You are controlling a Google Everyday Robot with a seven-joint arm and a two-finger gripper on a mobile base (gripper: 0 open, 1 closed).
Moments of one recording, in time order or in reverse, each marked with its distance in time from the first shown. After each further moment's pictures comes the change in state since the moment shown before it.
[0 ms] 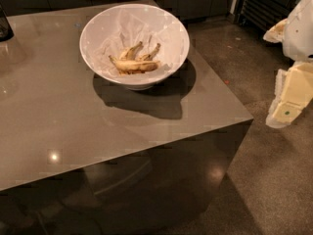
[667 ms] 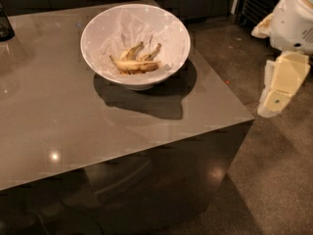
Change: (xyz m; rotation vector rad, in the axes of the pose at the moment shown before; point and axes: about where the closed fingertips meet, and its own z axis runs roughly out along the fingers) arm -0.014 -0.015 0.006 -0.036 0.000 -0.036
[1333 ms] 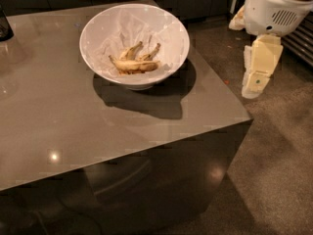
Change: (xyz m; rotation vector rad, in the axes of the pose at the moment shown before) arm -0.028 -0.034 0.015 -0.062 0.011 -0.096
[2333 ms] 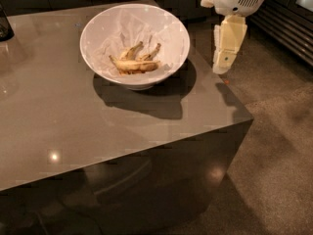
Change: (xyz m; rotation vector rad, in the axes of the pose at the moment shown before) arm -0.059 -0.060 0.005 0.098 -0.071 -0.131
